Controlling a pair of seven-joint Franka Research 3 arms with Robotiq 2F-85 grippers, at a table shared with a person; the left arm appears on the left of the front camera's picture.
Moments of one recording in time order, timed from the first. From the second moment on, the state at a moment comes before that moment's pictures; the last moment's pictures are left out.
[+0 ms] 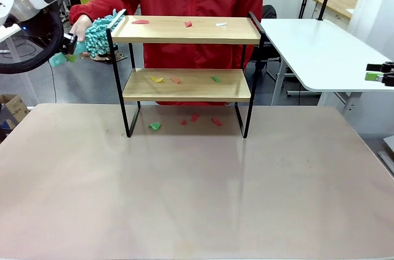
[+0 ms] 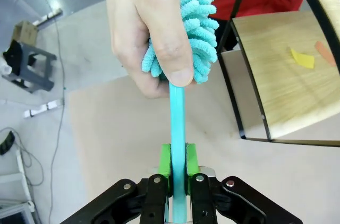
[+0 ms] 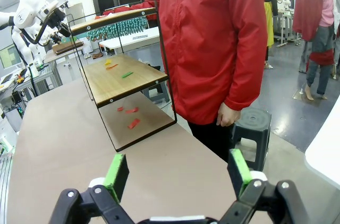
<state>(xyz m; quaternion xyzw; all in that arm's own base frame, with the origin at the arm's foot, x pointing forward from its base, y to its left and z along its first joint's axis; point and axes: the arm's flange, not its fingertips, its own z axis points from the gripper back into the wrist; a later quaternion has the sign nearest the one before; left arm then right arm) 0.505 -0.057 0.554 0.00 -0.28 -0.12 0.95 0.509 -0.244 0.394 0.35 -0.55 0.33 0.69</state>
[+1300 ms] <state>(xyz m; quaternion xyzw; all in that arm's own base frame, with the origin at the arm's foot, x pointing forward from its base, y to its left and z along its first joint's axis) 0.505 -0.061 0.552 0.00 -0.28 -0.08 0.96 0.509 -0.244 0.394 0.35 -0.55 0.33 0.69</state>
